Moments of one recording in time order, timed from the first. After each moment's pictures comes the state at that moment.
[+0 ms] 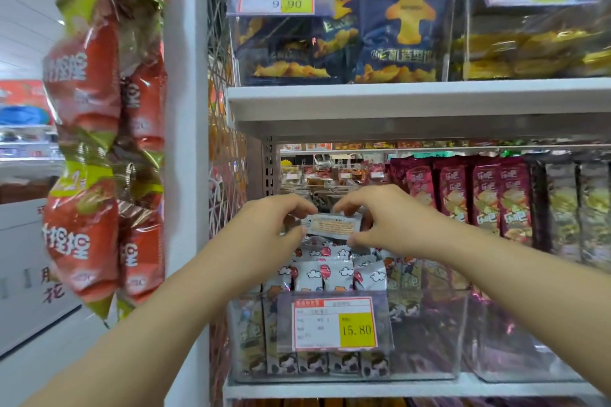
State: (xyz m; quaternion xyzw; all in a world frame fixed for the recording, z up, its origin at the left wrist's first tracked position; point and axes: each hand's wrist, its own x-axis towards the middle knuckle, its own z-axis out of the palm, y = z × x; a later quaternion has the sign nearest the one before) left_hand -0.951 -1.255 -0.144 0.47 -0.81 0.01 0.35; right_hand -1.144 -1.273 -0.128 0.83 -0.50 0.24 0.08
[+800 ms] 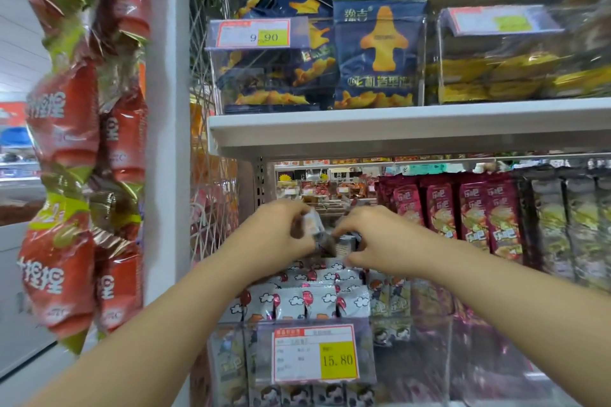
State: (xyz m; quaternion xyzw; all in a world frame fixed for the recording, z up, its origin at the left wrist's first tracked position) left_hand -0.976 -1.297 -0.127 0.46 -0.83 0.05 0.32; right_hand -1.156 -1.280 -0.125 0.83 -0.52 0.18 0.11
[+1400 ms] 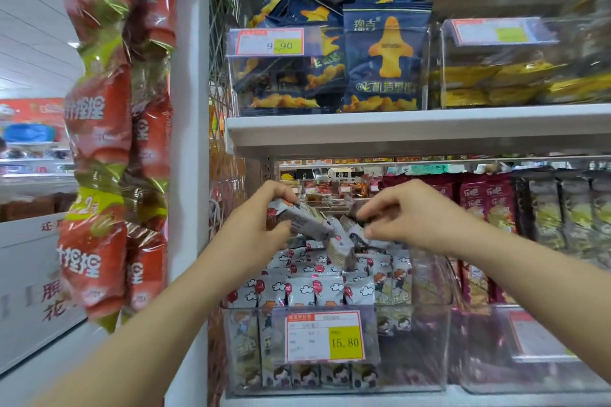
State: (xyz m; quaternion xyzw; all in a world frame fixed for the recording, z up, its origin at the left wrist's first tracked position) left_hand -0.948 -1.255 -0.134 0.45 -0.76 -0.06 0.47; right_hand -1.173 -1.246 -0.108 0.79 -0.49 0.37 -0.06
